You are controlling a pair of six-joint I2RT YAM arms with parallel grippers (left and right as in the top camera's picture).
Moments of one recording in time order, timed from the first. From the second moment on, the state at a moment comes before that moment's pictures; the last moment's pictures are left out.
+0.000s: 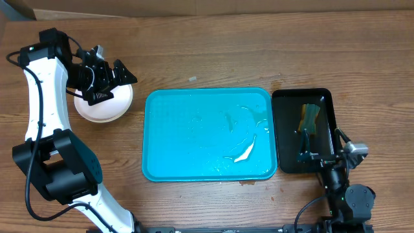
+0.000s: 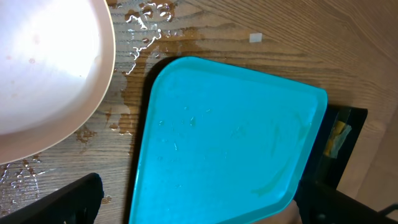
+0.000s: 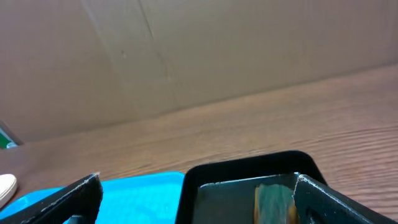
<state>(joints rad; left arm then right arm) 0.32 1.98 1.80 -1.33 0.57 0.00 -0.01 0.01 0.02 -0.02 -0.12 0.28</state>
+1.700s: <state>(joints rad) 0.32 1.98 1.80 -1.33 0.57 0.00 -0.01 0.01 0.02 -0.02 -0.12 0.02</state>
